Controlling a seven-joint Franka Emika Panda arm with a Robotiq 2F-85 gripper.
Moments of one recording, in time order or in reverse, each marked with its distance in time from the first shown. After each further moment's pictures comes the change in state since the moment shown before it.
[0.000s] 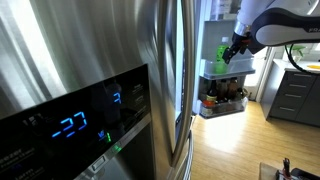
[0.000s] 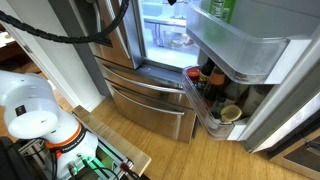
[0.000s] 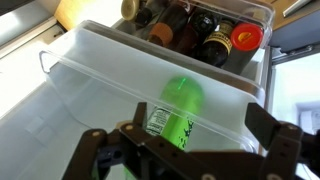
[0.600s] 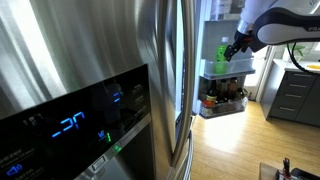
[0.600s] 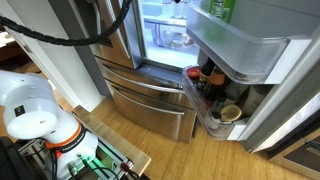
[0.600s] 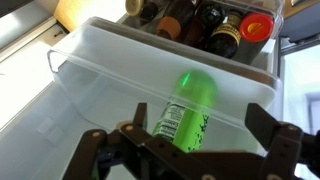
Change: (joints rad) arm -0.019 0.000 -0.030 0.002 0.000 0.055 0.001
